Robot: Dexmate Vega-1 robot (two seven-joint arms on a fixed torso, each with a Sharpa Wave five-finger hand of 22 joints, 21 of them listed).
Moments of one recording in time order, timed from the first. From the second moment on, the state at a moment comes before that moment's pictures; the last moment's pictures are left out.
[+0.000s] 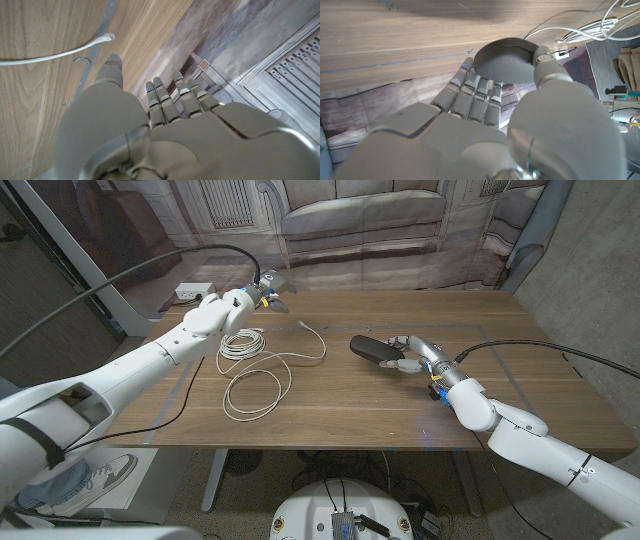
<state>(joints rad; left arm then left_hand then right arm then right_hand) 0.32 0.76 0.86 -1.50 0.99 0.11 -0.12 0.92 -0.02 0.23 -0.16 0.28 0.46 -0.11 0.26 0.19 0.52 -0.20 0.23 0.19 0.44 -0.04 0.21 0.17 0.17 -0.04 0.26 0.19 -1.10 -0.90 -0.48 -1.97 -0.21 -0.16 -0.29 0.95 -0.05 0.46 -0.17 0.17 0.61 -0.03 0.29 0.21 0.70 0.00 0.35 0.18 0.71 -0.07 0.21 0.18 0.50 -0.05 0.30 0.21</state>
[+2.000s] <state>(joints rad) 0.06 0.53 1.11 -0.99 0.98 -0.12 -0.11 1.11 0.02 0.30 -0.15 0.25 0.61 -0.11 0.26 0.19 0.68 -0.18 0.22 0.21 0.66 -0.06 0.21 0.17 0.37 -0.04 0.27 0.18 -1.09 -0.91 -0.48 -1.96 -0.18 -0.19 -0.29 0.94 -0.05 0.46 -0.16 0.18 0.62 -0.03 0.27 0.21 0.70 -0.01 0.33 0.18 0.71 -0.07 0.20 0.18 0.50 -0.05 0.30 0.20</state>
